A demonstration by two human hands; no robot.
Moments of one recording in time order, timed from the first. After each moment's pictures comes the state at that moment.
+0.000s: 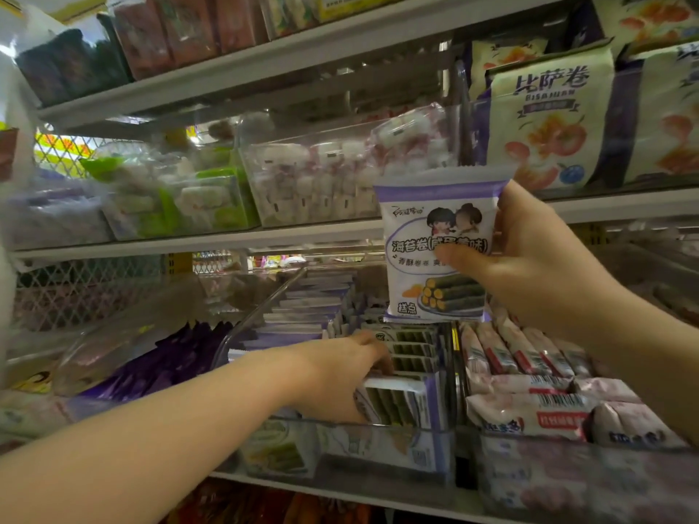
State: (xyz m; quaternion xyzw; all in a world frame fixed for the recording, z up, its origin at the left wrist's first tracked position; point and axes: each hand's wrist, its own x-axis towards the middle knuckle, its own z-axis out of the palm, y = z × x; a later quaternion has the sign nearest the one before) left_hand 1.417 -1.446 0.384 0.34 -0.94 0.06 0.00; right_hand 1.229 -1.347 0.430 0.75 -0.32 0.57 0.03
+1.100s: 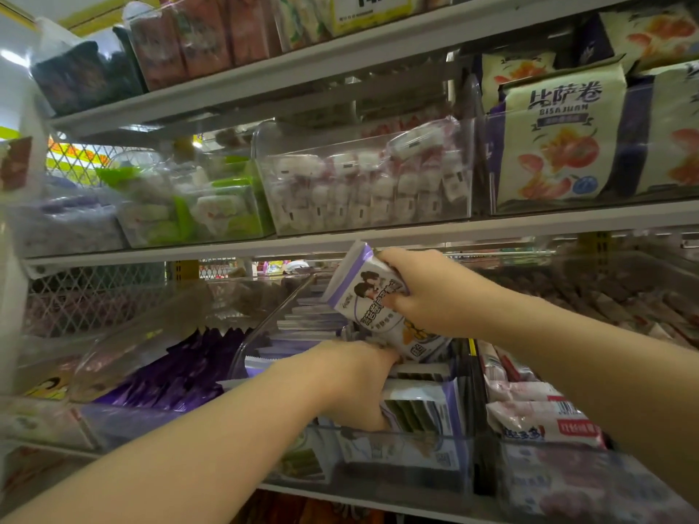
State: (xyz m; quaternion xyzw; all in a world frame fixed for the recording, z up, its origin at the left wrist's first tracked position) left_hand 1.414 -1.446 0.383 0.37 -0.92 0.12 0.01; right_hand 1.275 -1.405 0.436 0.78 -0.53 0.28 0.17
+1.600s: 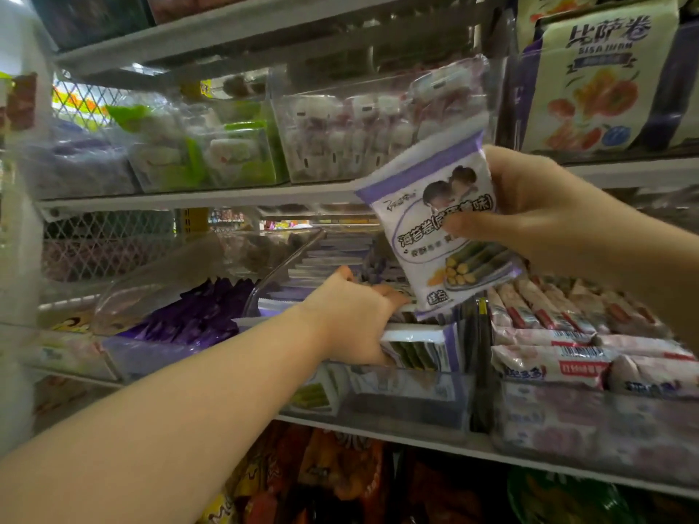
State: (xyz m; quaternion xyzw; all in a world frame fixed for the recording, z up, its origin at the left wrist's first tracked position) left_hand 1.425 -1.449 0.373 0.32 -0.90 0.28 0.09; right_hand 1.252 -1.333 0.445 0.81 -0.38 0.43 -0.03
